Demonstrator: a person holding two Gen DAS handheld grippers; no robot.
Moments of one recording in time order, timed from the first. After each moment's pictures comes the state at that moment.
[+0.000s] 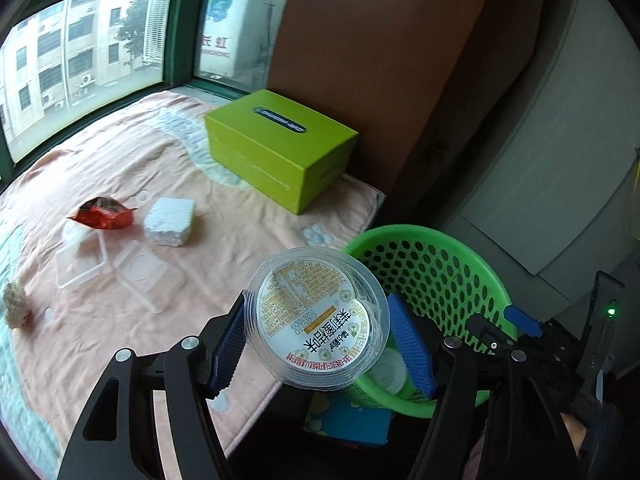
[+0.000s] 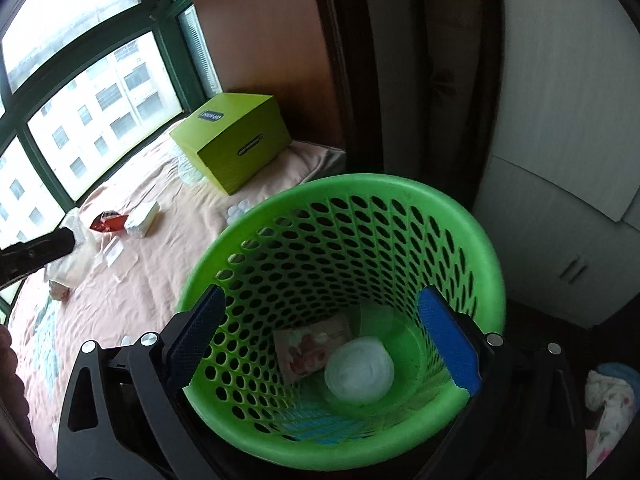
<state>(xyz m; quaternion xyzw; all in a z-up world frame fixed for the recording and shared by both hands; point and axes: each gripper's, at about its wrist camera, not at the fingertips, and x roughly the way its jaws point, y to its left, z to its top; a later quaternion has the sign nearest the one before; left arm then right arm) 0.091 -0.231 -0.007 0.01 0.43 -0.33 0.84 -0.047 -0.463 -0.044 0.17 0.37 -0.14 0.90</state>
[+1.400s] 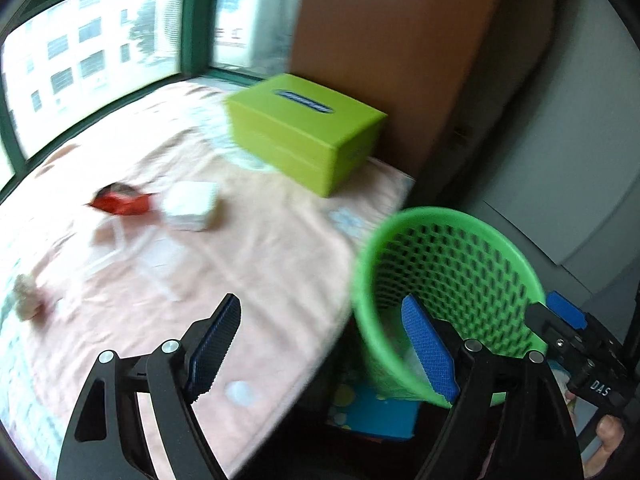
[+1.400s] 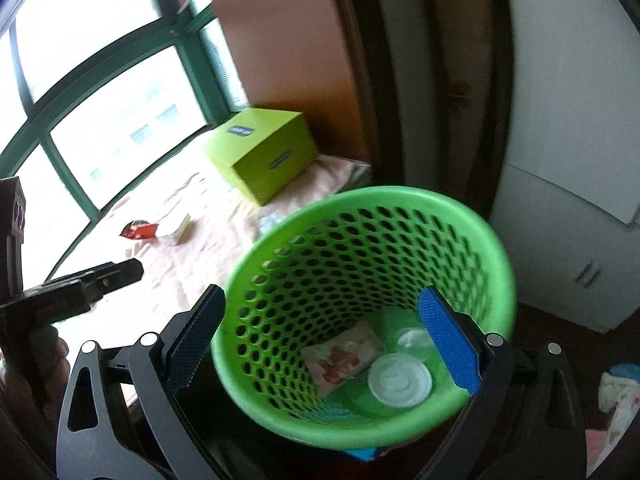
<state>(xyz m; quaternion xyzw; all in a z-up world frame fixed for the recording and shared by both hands) 0.100 -0.212 -0.027 0.03 0.43 -0.28 0.86 -0.045 -0.437 -0.024 0.17 0.35 -0.10 0.92</state>
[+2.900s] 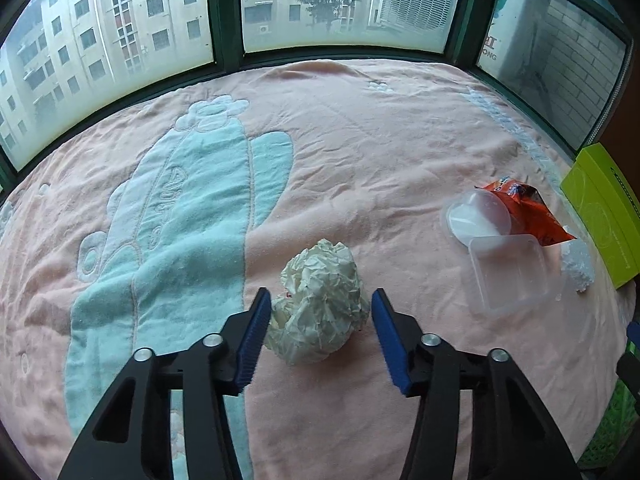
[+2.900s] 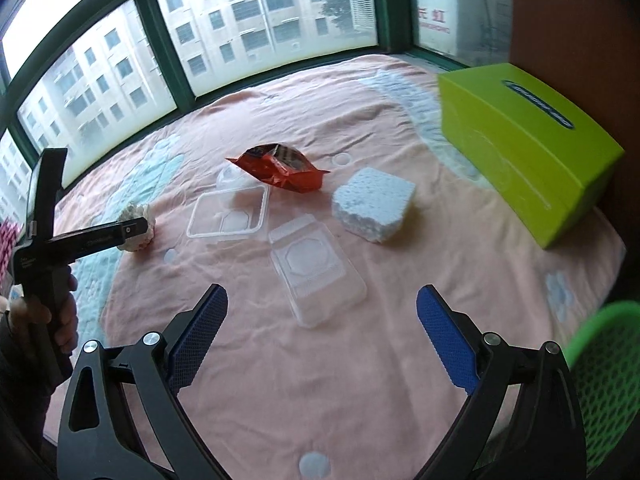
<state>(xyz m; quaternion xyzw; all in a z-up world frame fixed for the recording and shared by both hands) 0.256 0.064 -0.117 -0.04 0.48 0.00 0.88 0.173 -0.233 -0.070 0.04 0.43 0.12 0.90</state>
